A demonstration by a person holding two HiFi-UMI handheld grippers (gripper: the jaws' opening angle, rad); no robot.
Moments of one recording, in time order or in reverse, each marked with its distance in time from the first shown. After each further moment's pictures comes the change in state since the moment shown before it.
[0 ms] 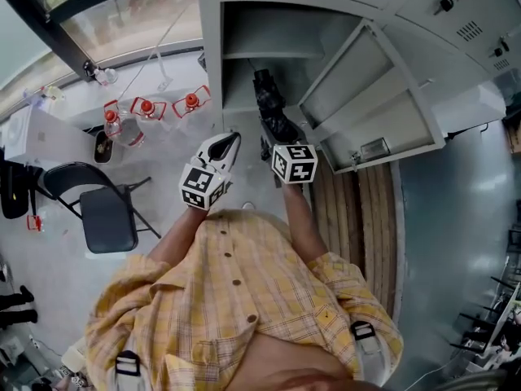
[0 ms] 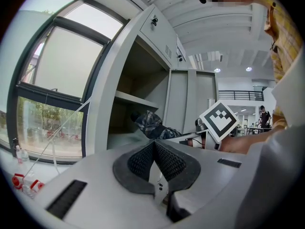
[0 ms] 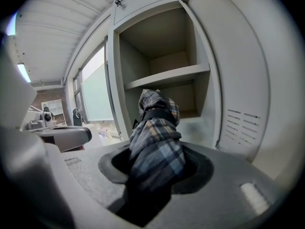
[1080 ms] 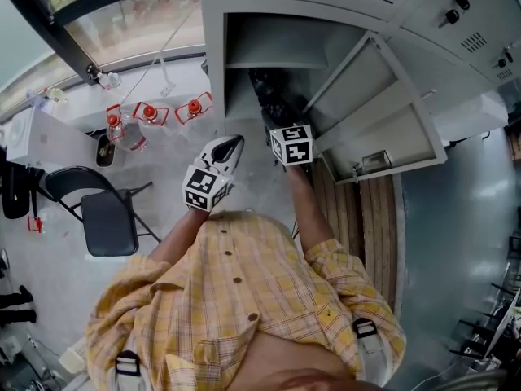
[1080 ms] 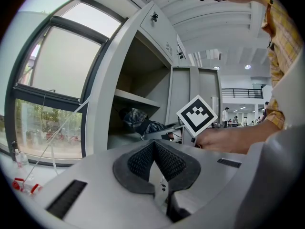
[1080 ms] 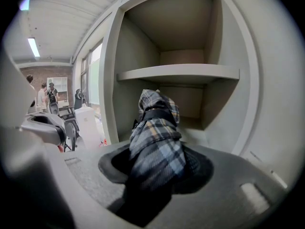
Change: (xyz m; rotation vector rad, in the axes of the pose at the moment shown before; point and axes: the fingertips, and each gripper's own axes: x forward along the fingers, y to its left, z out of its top) left arm 0.017 0.010 0.003 0.021 0.012 -0.003; right arm 0.058 -0.023 0.031 -0.231 0.067 0.001
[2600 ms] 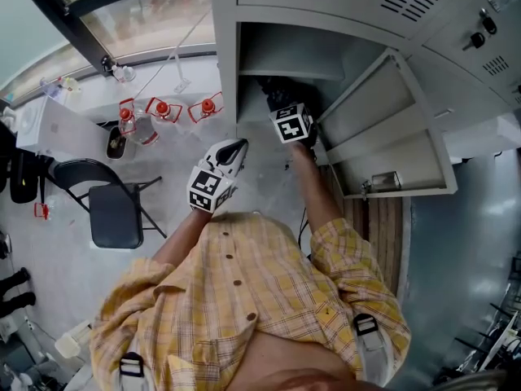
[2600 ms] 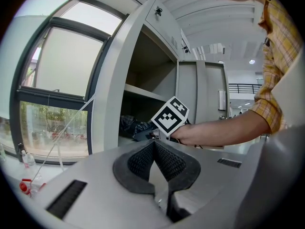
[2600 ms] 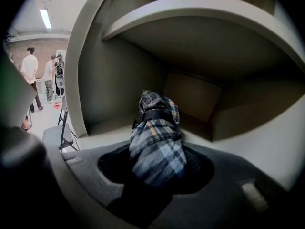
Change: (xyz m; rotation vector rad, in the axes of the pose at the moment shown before) left arm 0.006 0.025 -0.013 0.008 0.049 0.054; right arm 0.095 -0.022 0.006 -0.267 0.131 0.006
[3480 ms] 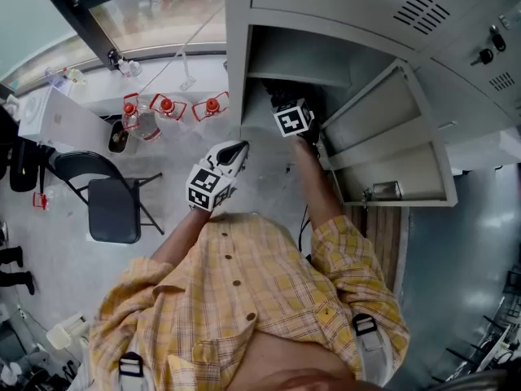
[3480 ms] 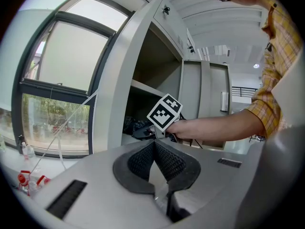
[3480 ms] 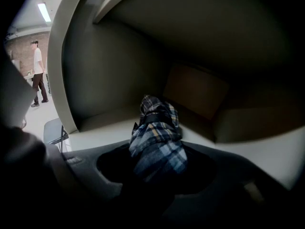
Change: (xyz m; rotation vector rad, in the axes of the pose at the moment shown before) left arm -0.002 0.009 -0.010 -0.063 0.023 0.003; right arm 0.024 -0.006 0.006 -0.055 0.064 0.004
